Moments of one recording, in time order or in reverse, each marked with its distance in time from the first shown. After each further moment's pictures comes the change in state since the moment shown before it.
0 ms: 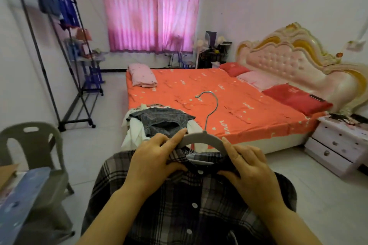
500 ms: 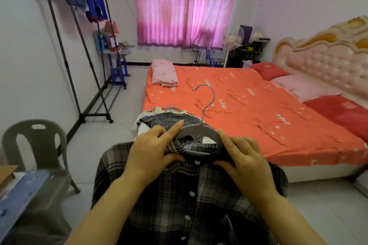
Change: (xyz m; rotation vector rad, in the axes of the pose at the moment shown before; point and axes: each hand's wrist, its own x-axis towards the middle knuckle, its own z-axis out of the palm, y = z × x) left_hand 0.162 -0.101 0.100 0.098 -0.001 -0.184; right_hand 0.154 0.130 0.174 0.155 0.007 -0.150
